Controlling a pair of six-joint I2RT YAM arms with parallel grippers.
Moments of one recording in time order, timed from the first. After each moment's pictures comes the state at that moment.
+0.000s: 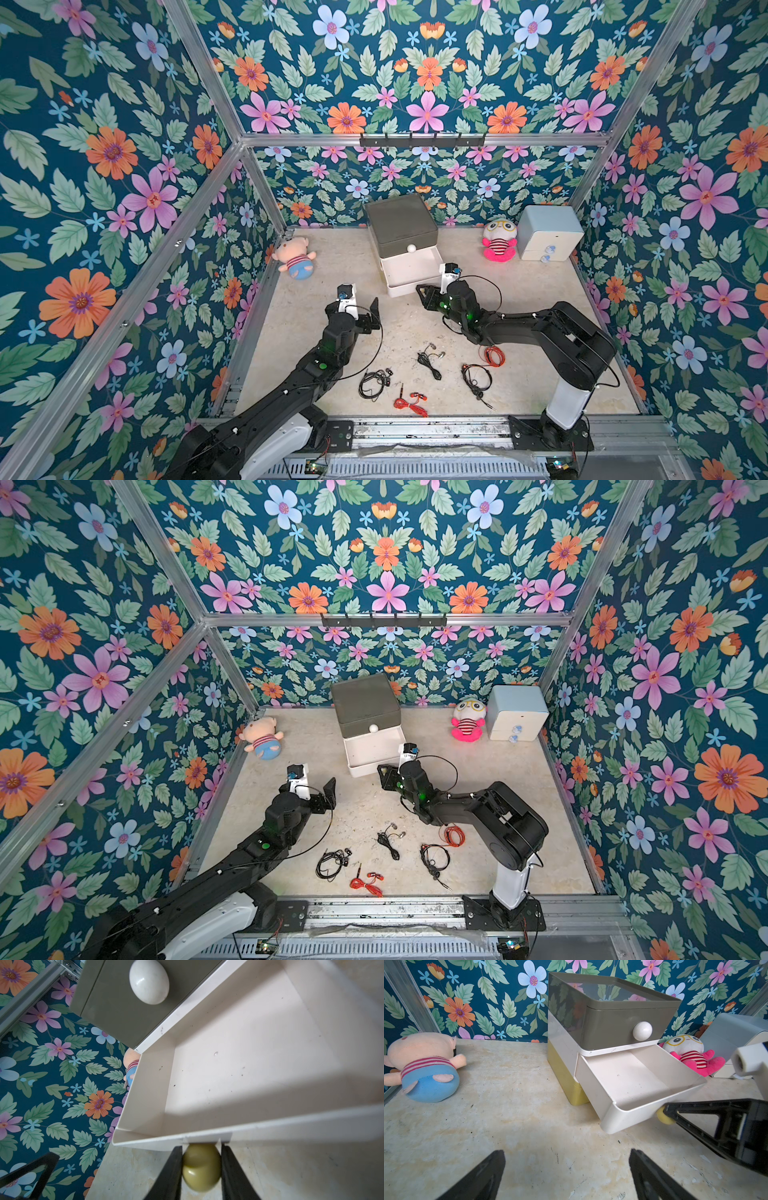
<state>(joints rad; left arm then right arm) -0.60 0.90 0.34 0.28 -0.39 -0.24 0.75 1.80 0.82 0.65 0.01 0.76</state>
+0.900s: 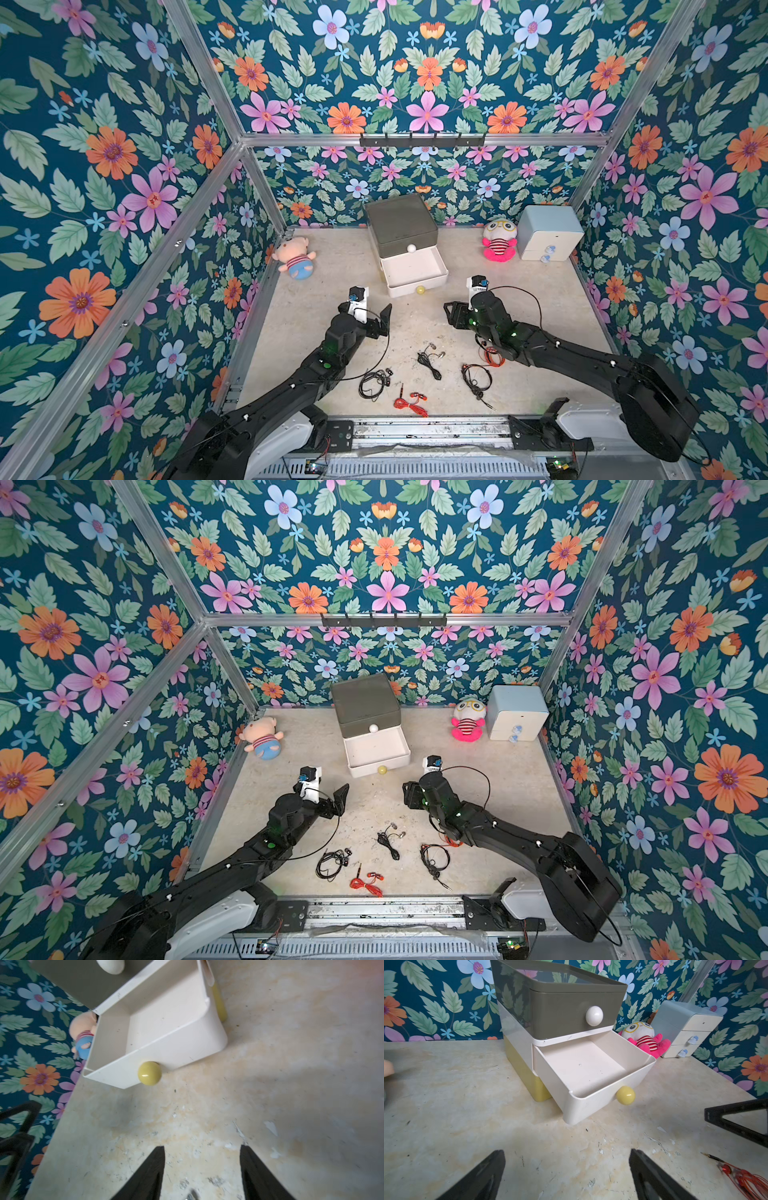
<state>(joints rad) -0.60 0.98 0.30 0.43 -0.16 -0.21 0.75 1.26 0.63 0.00 0.15 0.68</state>
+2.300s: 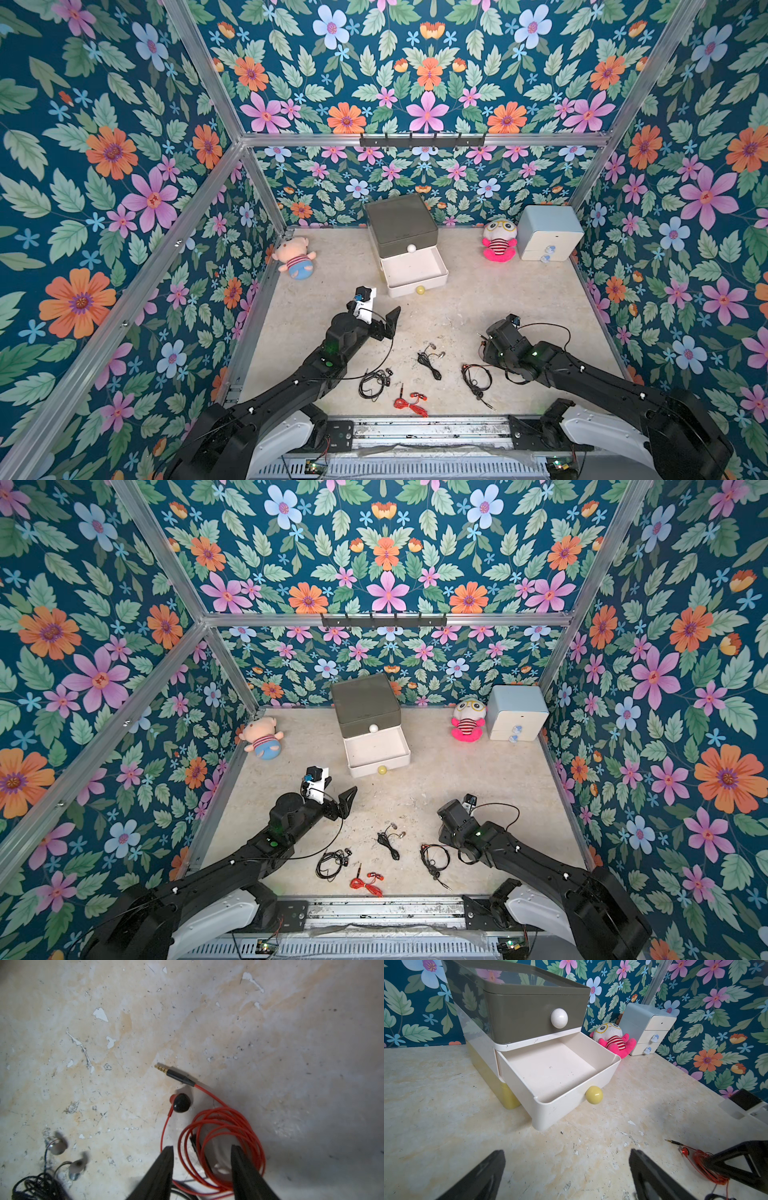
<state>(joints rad) -0.60 1.02 0.30 0.50 -0.02 -0.20 0.71 1.10 0.44 -0.45 0.18 0.95</state>
